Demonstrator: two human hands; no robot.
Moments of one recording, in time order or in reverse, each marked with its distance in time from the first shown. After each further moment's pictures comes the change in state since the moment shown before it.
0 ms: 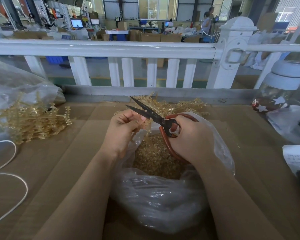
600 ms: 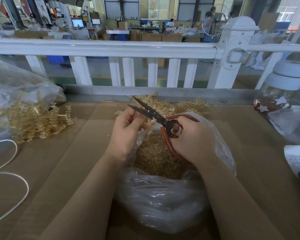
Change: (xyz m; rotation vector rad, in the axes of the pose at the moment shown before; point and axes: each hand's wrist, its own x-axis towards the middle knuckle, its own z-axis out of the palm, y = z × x) left_hand 0.002 -0.007 0.008 0.117 0.039 0.112; right_hand -0.001 0.002 0.001 0.060 -0.002 0.024
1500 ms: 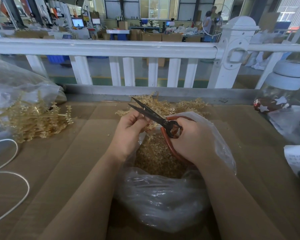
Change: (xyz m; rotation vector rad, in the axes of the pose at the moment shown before) left_hand 0.001 -0.004 -0.003 0.032 -0.077 -0.054; right_hand -0.002 -0.002 0.000 0.109 0.012 -0.032
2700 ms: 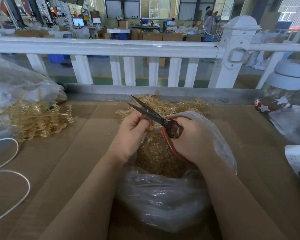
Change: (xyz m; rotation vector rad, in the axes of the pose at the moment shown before) left_hand -0.001 -0.001 0.000 0.154 -0.034 0.028; right_hand 0.001 0.001 0.000 0.049 -0.050 0.012
